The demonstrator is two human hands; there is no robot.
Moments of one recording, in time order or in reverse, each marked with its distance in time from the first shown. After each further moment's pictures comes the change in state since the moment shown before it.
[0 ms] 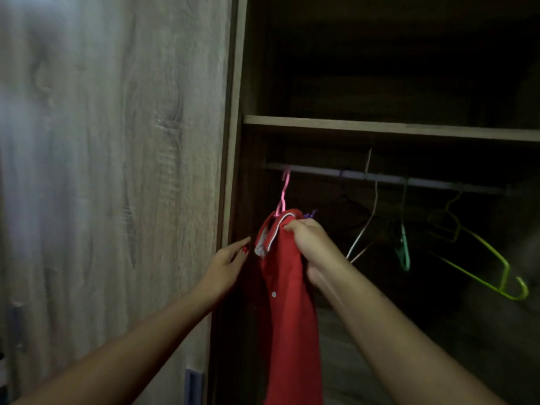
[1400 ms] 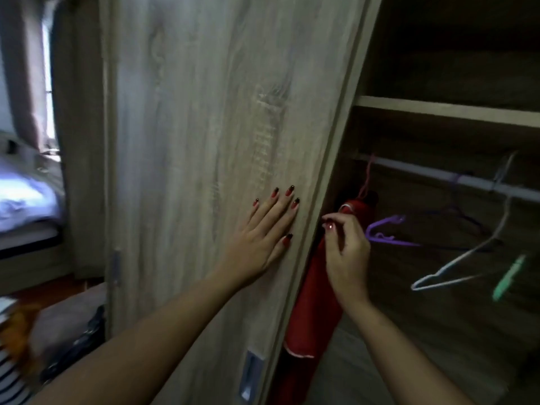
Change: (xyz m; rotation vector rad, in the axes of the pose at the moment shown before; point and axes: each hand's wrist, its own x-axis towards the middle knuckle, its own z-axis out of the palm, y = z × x) left_hand 0.006 -0.036 -0.091 1.072 0.181 0.566; right_hand 0.054 0.075 0.068 -0.408 0.143 -0.967
